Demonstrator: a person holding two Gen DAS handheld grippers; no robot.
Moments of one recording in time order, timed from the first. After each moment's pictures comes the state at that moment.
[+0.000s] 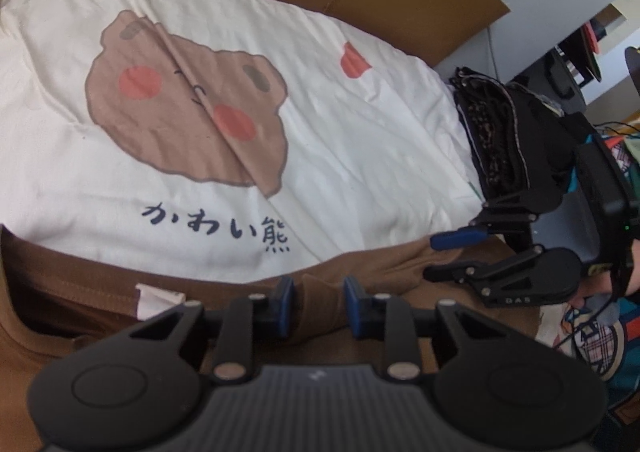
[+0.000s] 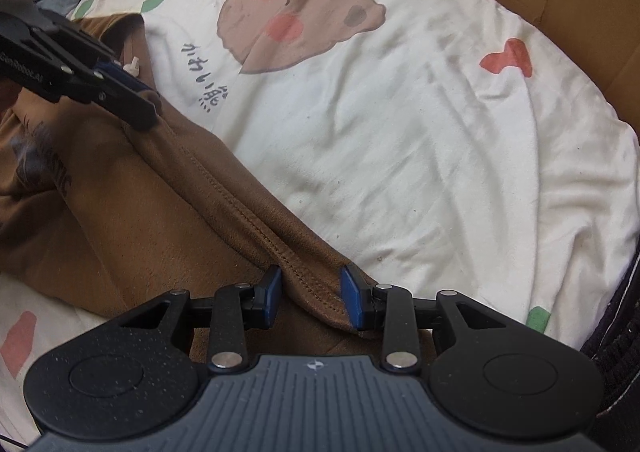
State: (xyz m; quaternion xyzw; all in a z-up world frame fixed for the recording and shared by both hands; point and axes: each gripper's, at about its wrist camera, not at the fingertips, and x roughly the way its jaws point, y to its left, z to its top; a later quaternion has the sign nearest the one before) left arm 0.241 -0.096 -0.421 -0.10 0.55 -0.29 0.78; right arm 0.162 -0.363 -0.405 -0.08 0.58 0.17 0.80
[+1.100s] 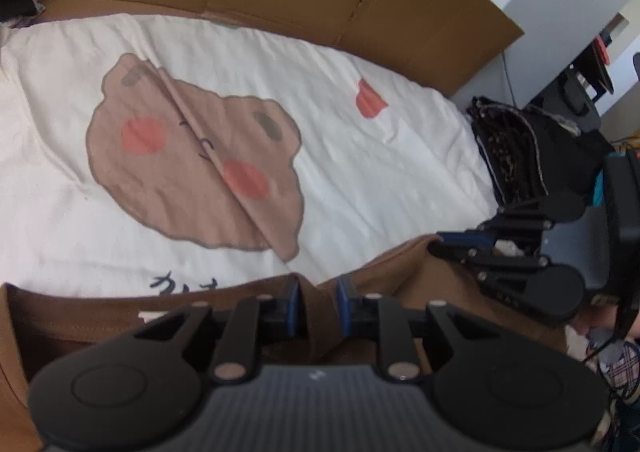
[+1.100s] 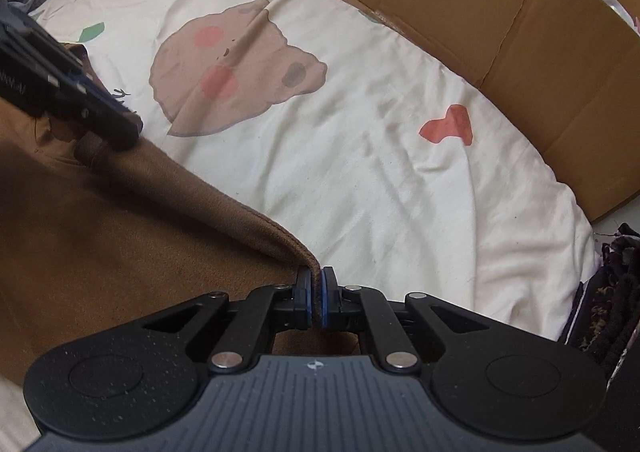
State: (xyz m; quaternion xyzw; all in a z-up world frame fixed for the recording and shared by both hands) left arm 0.263 -0.106 -0.428 -0.08 0.51 -0.27 0.81; right arm 0.188 -0.352 -0.408 -0.14 0.50 0.07 0.85
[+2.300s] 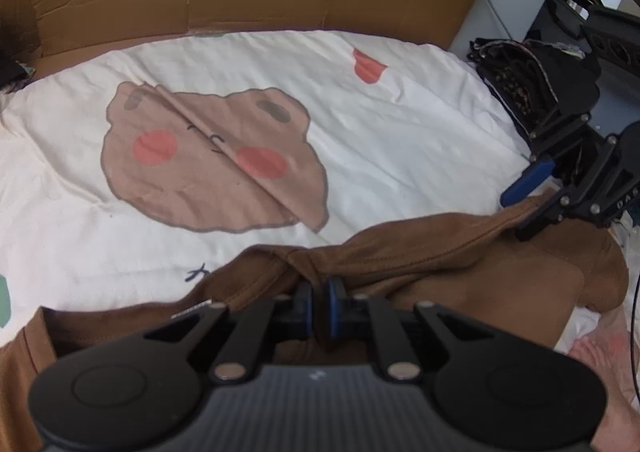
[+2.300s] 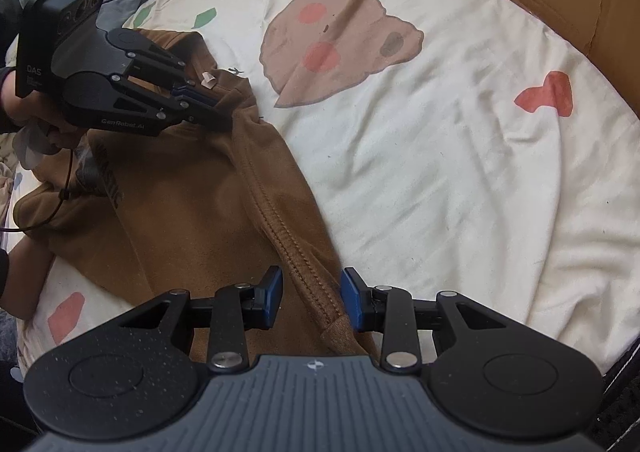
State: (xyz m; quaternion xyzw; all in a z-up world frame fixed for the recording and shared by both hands) left arm 0.243 -0.110 -0.436 0.05 0.48 -0.27 0.83; right arm 0.195 -0.395 -0.388 -0.04 0.58 0.28 0.76
